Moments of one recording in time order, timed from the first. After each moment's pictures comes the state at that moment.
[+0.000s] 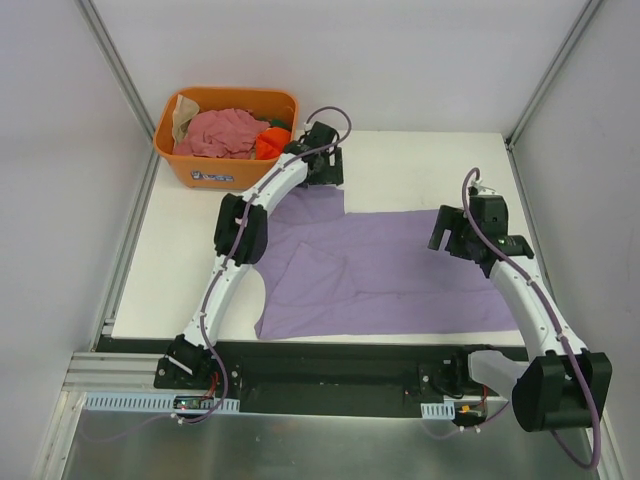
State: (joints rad) left arm -0.50 2.59 2.42 -0.78 -0.14 -0.47; right arm 0.10 1.09 0.85 -0.61 0.07 0.30
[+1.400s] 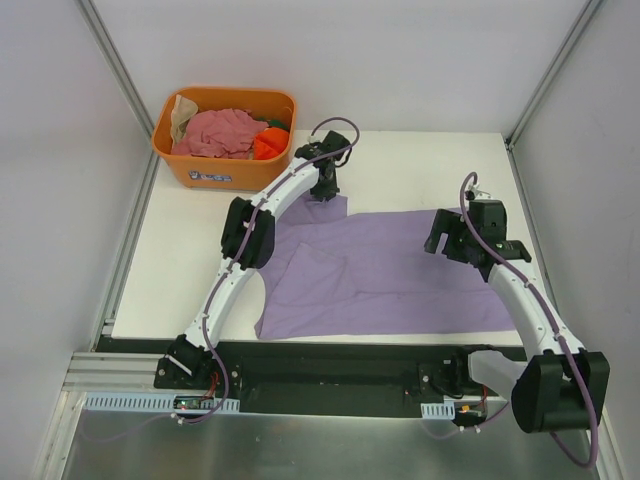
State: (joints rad) left arm -0.55 2.62 2.45 -0.95 -0.20 -0.62; right arm 0.09 1.09 0.80 -0.55 -0.02 0.31
